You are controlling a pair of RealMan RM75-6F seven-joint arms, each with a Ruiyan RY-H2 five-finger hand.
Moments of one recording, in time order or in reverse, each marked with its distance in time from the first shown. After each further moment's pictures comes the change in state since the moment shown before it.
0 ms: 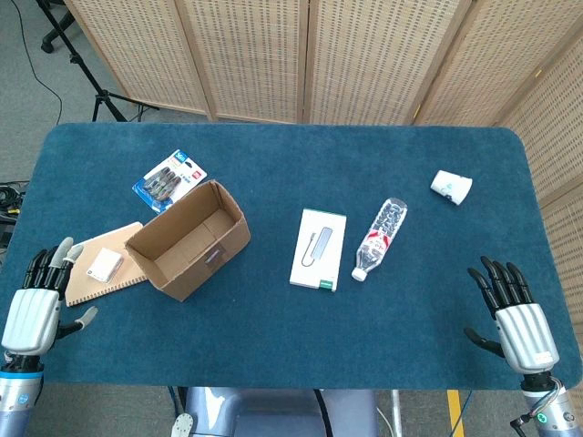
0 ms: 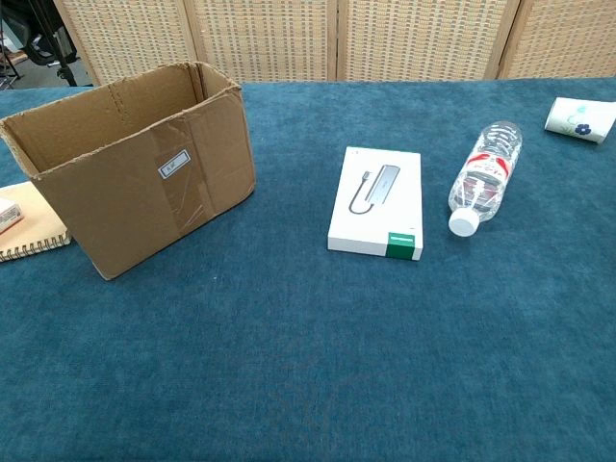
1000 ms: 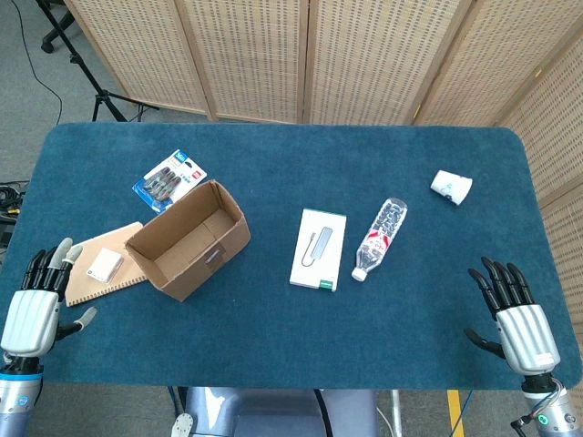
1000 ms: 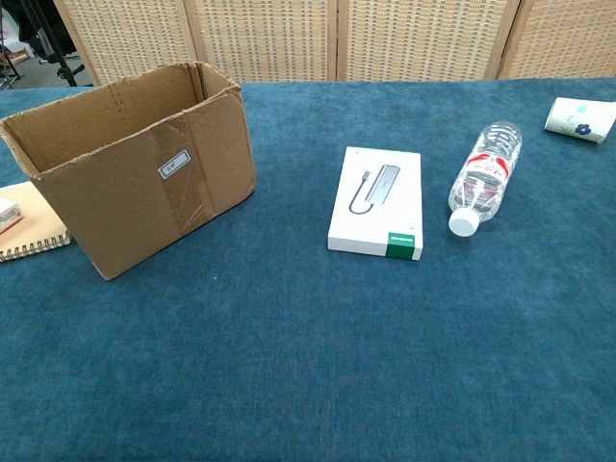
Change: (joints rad) left arm 0.005 -0.003 0.002 0.001 0.007 0.010 0.013; right arm -0.003 0.001 -0.001 0.000 -0.007 0.012 0.002
